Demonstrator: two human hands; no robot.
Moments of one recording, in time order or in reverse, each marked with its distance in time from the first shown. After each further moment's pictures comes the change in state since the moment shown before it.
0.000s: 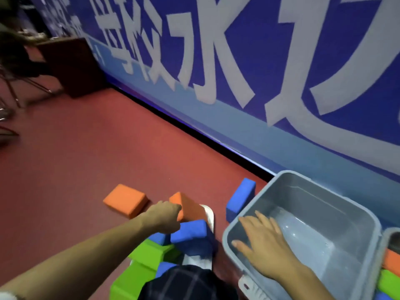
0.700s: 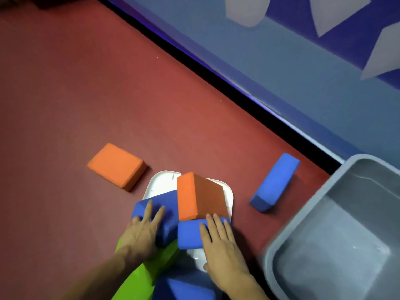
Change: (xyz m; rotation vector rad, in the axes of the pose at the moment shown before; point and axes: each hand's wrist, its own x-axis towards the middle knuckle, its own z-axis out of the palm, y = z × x) left_hand 0.127 -0.123 0.199 -0.119 -0.132 -0.197; right_hand 0.196 -0.076 0.231 -0.110 -0.230 -0.165
